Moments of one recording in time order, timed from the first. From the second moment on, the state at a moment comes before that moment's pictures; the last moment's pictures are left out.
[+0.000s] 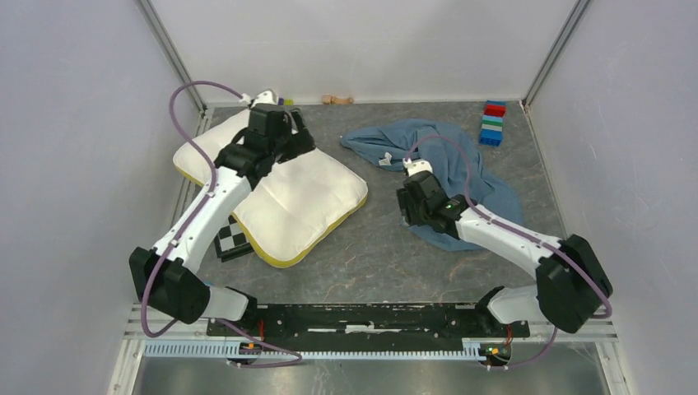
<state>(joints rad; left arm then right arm) -0.34 1.37 1.33 -0.57 -0.23 -0.59 0.66 1.31 0.83 -0.39 0.34 0.28</state>
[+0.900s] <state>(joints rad) -0.69 1.77 1.59 -0.57 -0.17 -0.51 0.46 1.08 0.80 -0.55 0.51 0.39</state>
